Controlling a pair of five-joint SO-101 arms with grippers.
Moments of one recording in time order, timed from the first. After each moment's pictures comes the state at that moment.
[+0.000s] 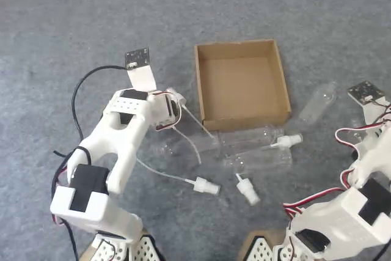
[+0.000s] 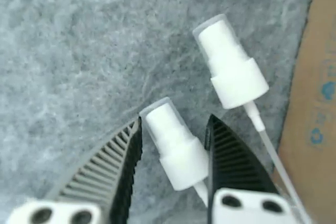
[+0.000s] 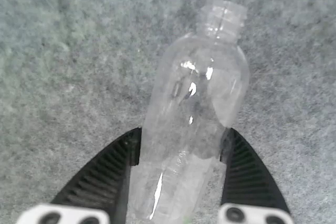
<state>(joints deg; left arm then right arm) 3.1 5.6 35.3 46.8 27.0 41.1 8.1 19.4 63.2 67.0</state>
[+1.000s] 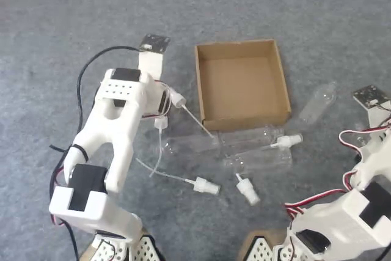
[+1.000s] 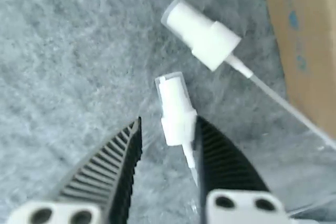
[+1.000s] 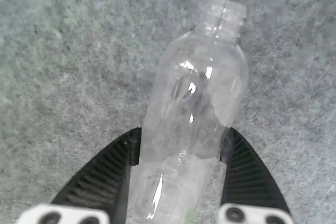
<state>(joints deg) 1.3 5.7 20.3 66.9 -1.1 43.5 7.9 20.2 63.2 67.5</state>
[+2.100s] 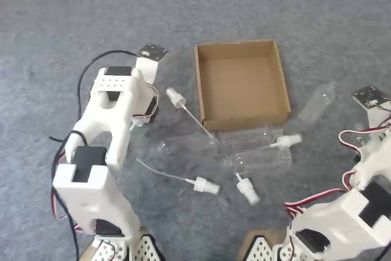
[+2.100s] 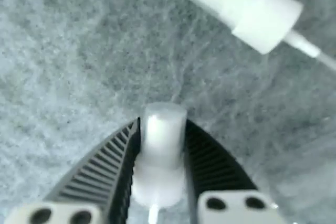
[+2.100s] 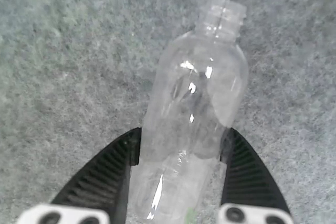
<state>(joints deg) -4.0 16.7 15.5 67.9 -15.0 43.7 7.9 20.2 63.2 67.6</state>
